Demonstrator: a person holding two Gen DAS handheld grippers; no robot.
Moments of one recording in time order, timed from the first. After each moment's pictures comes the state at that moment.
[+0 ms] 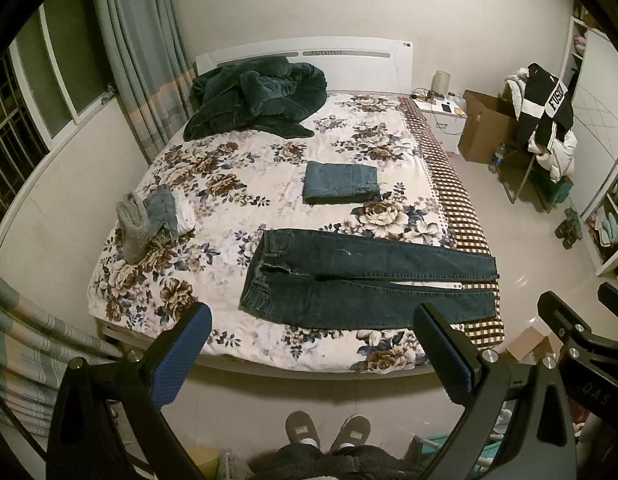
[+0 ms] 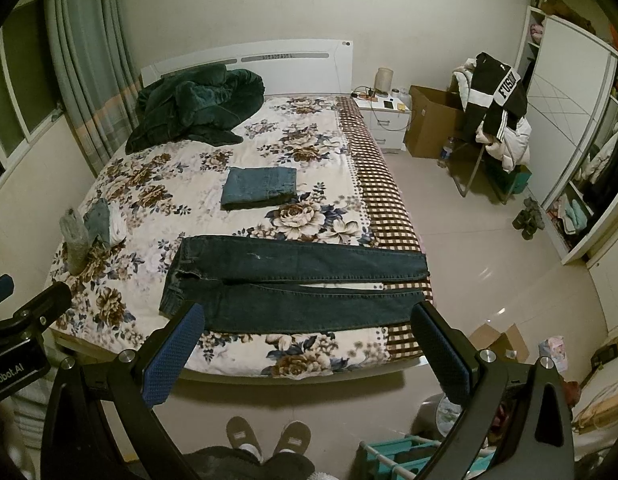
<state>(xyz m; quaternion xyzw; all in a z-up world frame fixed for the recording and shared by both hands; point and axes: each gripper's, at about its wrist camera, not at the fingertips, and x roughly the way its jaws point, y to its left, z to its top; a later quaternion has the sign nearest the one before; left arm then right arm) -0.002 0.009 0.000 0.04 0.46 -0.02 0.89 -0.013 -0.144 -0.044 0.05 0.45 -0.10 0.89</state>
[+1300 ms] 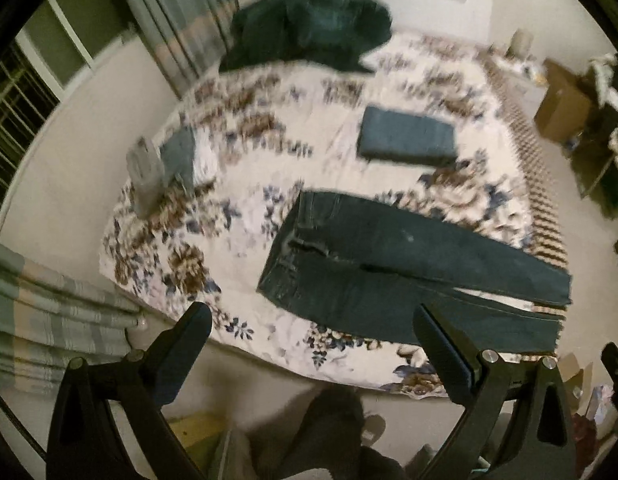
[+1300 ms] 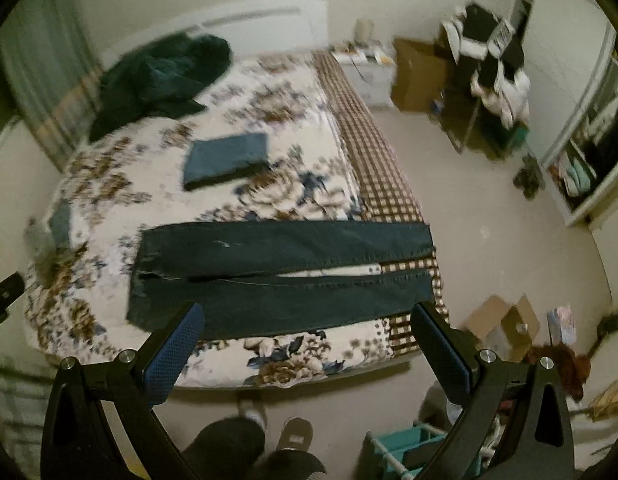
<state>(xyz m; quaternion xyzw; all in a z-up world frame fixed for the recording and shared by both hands) 0.194 0.027 -0.156 0.04 0.57 0.09 0.82 0.159 -0.231 -0.214 0.11 0.54 -0.14 0.82</state>
